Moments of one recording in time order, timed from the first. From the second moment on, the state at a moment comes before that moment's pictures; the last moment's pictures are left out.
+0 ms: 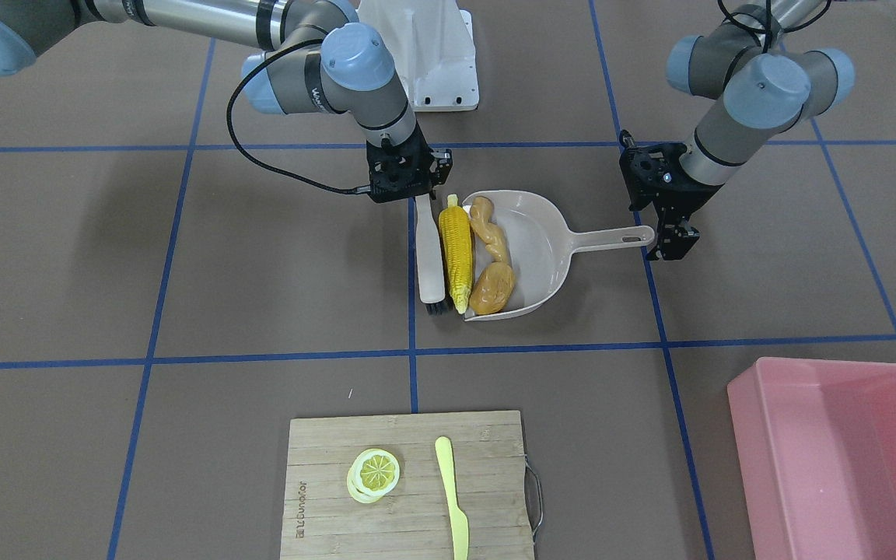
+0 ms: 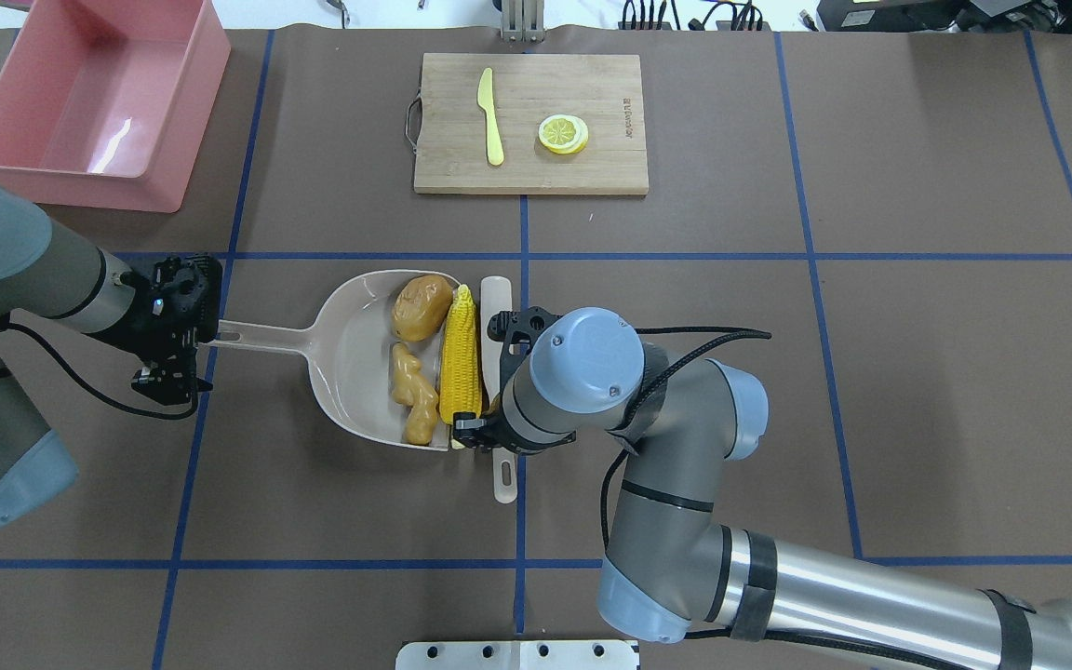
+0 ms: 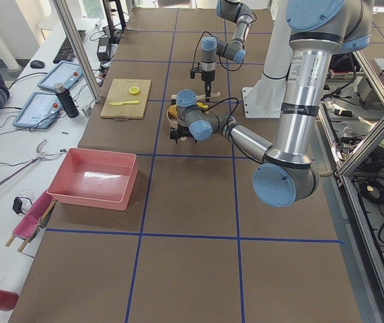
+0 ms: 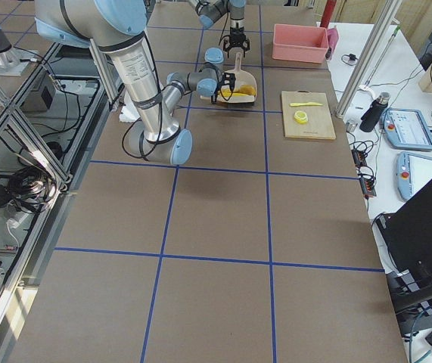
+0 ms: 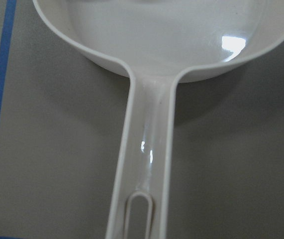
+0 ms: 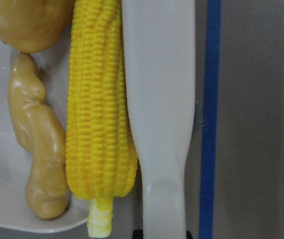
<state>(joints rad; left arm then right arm) -0.75 -1.73 -1.81 -1.96 -2.09 0.43 0.36 -0.87 1.55 -1.22 1.89 1.37</state>
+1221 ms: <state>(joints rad) -0.75 -1.74 -1.82 -1.96 -2.08 0.42 0.31 -0.77 1.45 -1.00 1.89 1.55</state>
